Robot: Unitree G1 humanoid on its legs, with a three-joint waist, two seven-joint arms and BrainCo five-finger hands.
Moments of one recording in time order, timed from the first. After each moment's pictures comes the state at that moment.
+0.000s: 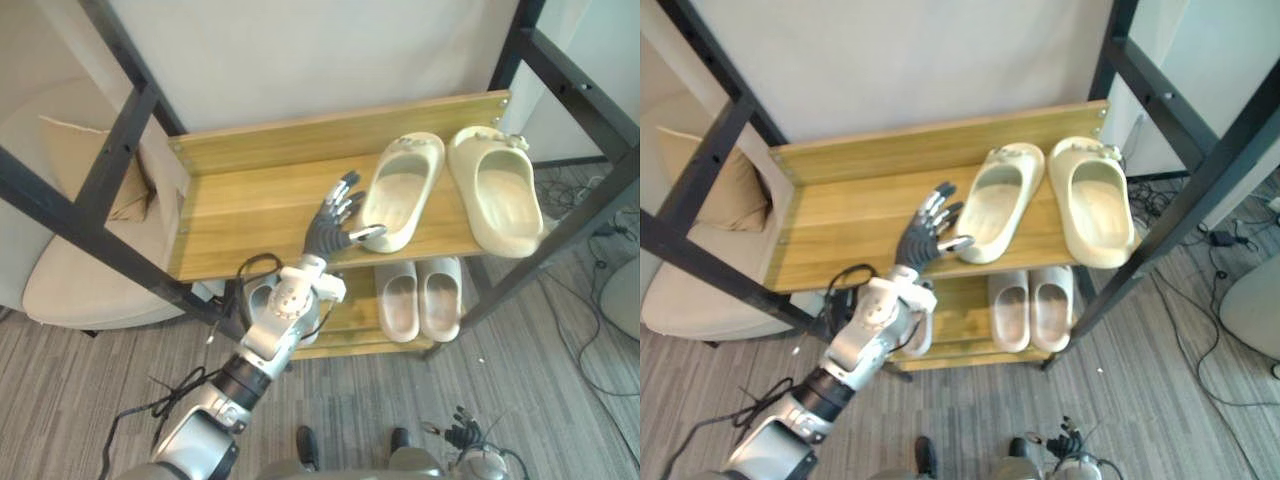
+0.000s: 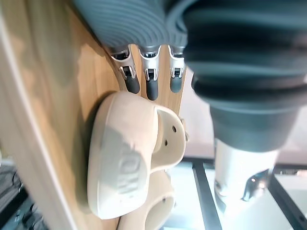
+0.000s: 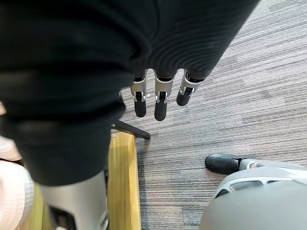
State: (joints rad) left arm -0.46 0.13 -0.50 0.14 -0.44 -0.14 0.19; right arm 0.14 -0.16 -0.08 0.85 0.00 -0.06 -0.14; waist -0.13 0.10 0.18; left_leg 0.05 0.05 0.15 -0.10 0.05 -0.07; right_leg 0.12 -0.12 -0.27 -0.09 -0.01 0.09
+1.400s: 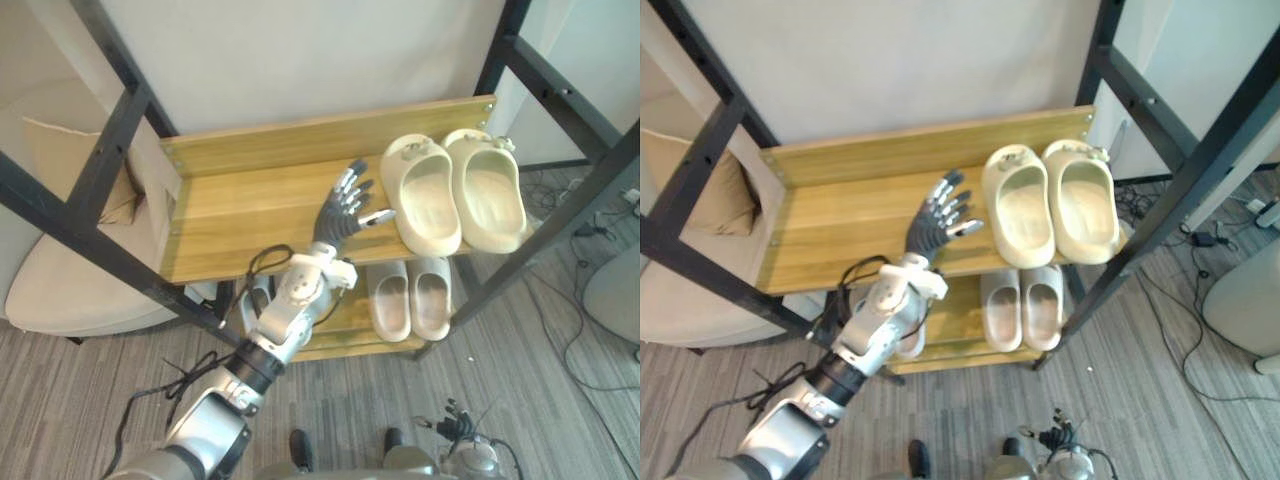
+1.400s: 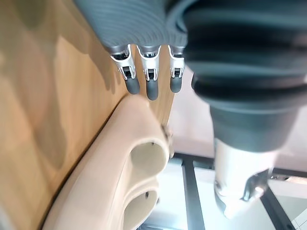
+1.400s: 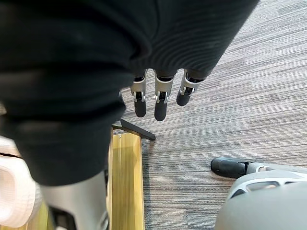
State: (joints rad) left arm -0.55 0.11 -0.45 0.19 -0.47 -0.14 0.21; right arm 0.10 -0.16 -0.04 0.88 0.00 -0.06 -0.16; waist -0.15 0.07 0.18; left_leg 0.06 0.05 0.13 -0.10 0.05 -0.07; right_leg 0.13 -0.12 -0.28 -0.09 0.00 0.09
